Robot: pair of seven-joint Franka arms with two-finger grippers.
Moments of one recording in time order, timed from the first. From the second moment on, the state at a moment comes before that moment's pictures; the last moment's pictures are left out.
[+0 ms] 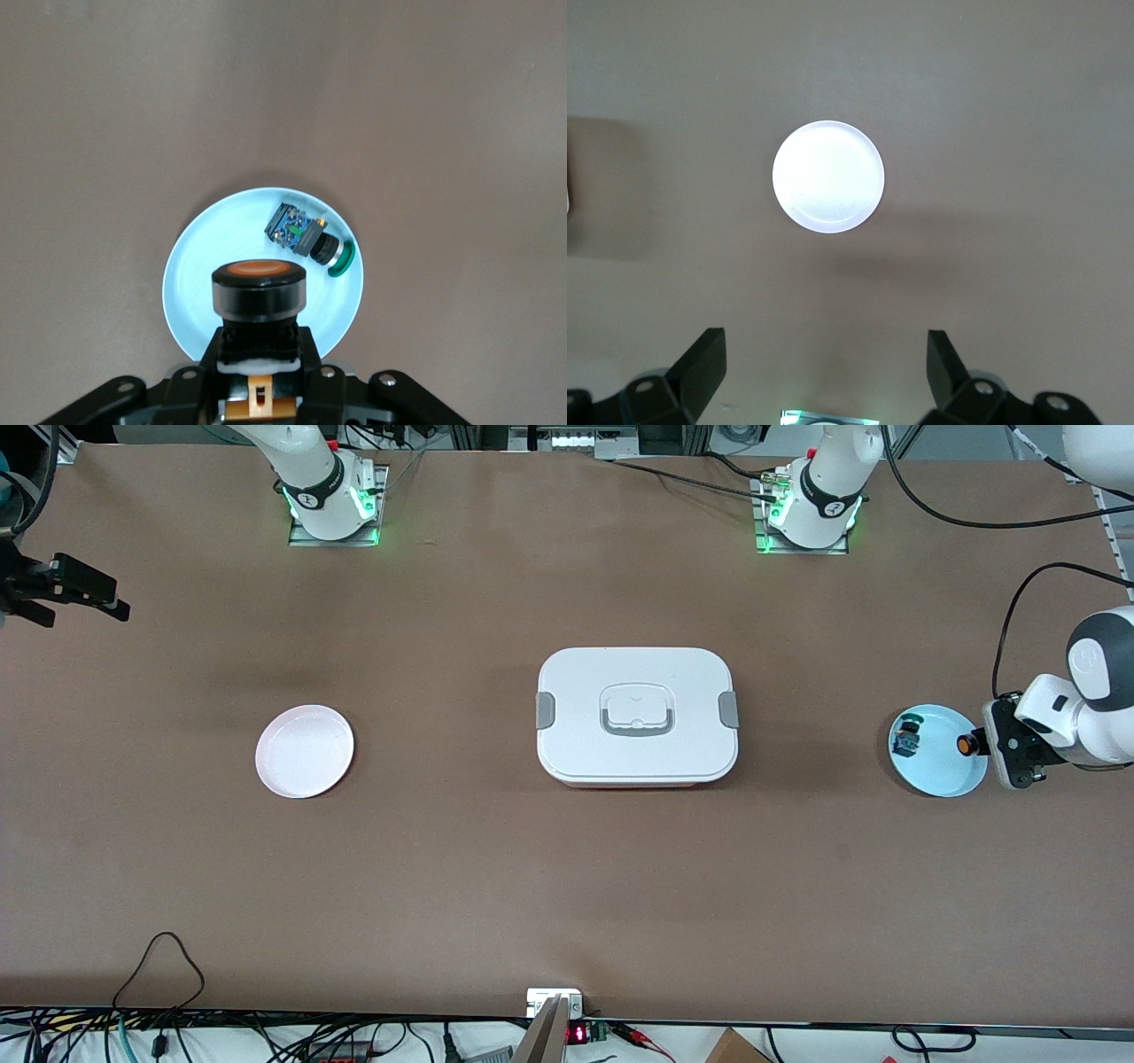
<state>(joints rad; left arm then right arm) 0.04 0.42 0.23 -1.73 -0.02 1.90 1.65 0.21 -0.03 -0.29 -1.61 0.04 1.52 -0.16</state>
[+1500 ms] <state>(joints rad) 0.27 0.62 0.11 -1.76 -0.03 2.18 1.91 0.29 -0.03 -0.28 -1.61 0.05 1.52 0.00</state>
